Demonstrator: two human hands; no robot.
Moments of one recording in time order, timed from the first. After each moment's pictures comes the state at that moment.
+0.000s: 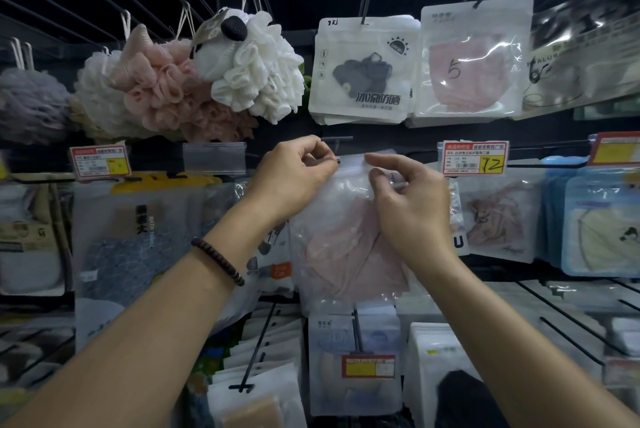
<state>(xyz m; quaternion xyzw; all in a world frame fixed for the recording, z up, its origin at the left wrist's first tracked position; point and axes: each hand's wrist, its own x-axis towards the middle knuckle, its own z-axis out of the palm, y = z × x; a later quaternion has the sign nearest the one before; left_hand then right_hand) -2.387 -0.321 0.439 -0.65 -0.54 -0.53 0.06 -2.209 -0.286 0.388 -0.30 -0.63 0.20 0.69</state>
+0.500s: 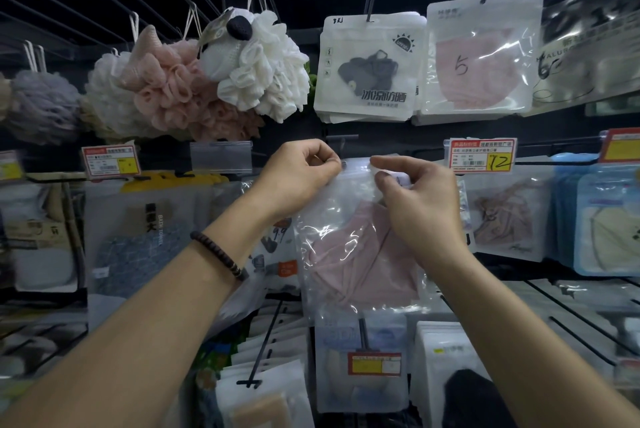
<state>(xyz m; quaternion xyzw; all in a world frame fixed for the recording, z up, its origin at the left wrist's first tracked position) -2.387 -0.326 0.441 -0.67 -0.53 -0.52 -0.02 -2.206 -0.291 0.393 -0.30 -0.62 0.26 0.67</state>
